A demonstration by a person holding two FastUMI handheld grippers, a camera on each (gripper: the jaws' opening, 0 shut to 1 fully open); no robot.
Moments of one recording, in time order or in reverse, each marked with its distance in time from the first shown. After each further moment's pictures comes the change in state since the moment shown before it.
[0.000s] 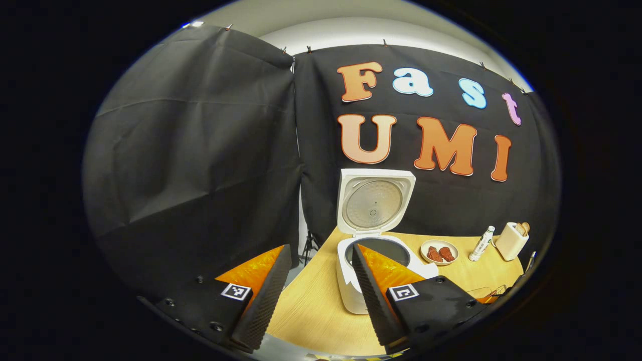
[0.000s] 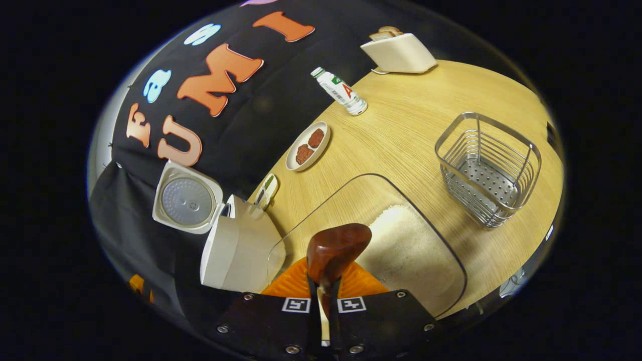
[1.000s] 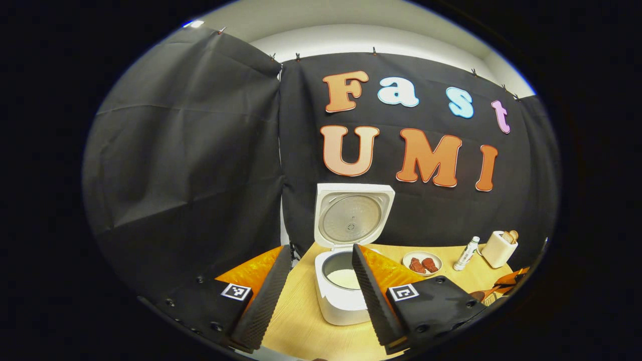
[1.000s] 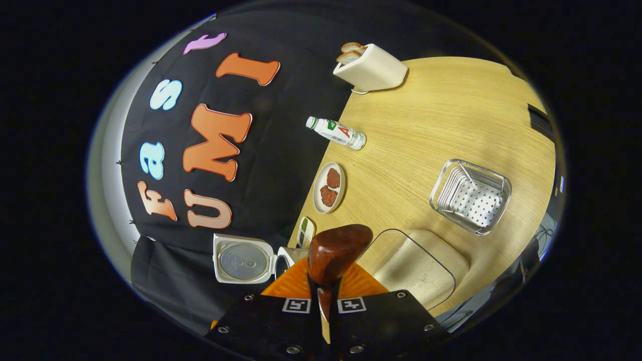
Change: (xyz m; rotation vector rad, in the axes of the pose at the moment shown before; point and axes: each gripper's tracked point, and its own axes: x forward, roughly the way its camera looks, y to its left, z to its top) left arm 0.012 -0.039 0.023 -0.023 -0.066 -0.095; right arm -0.066 0.056 0.095 0.302 -0.098 0.111
